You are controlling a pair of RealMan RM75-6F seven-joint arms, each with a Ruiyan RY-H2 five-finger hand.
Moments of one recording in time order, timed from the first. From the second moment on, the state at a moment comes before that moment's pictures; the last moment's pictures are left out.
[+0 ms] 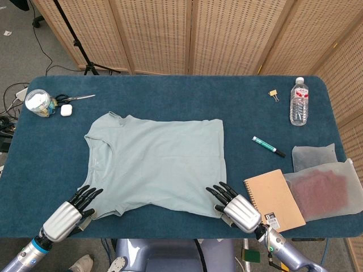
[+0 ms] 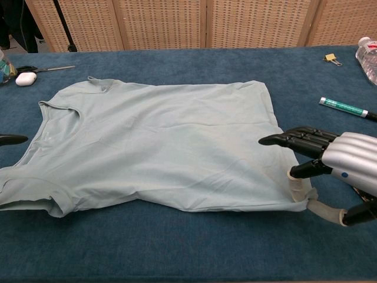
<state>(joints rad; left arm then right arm) -0.23 -1.52 0.27 -0.96 1.94 1.66 -0.28 0.43 -1.50 -0.16 -1.37 -1.88 1.31 -0.01</state>
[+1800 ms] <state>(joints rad) -0.40 -1.21 0.10 -1.50 1.72 1.33 -0.06 0.54 -1.34 -0.03 -1.50 -1.64 1.13 0.09</state>
